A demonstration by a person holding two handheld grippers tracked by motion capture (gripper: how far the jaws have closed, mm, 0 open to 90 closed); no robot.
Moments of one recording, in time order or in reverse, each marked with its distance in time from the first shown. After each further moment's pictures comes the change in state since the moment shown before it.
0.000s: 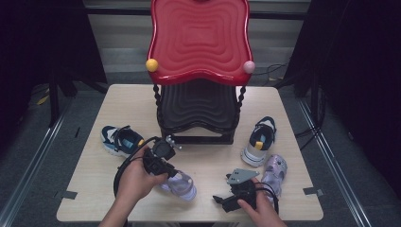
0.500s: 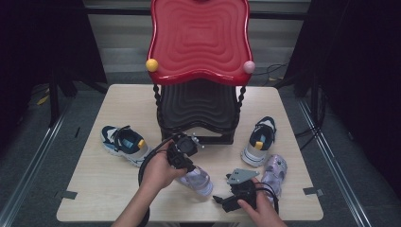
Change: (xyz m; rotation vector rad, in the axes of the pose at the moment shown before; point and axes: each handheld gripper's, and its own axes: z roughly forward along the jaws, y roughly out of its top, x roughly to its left) left arm -0.007 0.035 0.049 0.017 -0.055 0.162; right arm 0.000 0.000 0.000 0.000 0.000 0.000
